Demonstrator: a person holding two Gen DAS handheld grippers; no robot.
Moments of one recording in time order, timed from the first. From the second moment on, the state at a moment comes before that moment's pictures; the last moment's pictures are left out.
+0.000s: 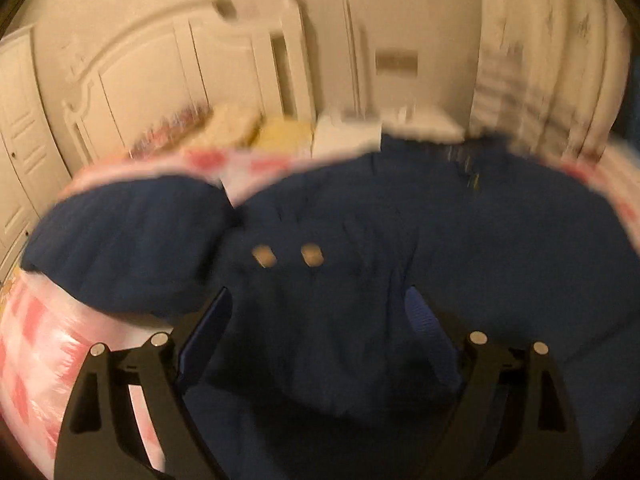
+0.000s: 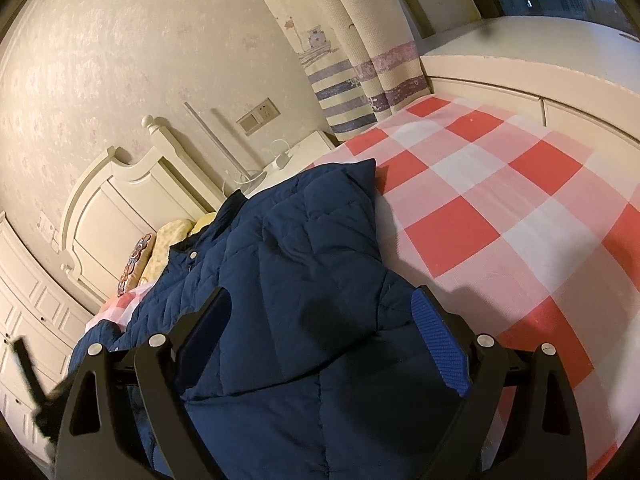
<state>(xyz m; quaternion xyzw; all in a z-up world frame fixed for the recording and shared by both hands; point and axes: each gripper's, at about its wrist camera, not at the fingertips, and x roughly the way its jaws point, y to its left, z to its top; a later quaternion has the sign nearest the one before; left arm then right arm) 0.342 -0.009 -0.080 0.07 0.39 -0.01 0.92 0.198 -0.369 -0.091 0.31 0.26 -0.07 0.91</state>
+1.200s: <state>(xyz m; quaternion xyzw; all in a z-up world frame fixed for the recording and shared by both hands) 0.330 0.034 -0.075 -0.06 0.35 -0.06 0.93 0.294 -0.237 -0.052 0.03 0.38 -0.03 0.92</state>
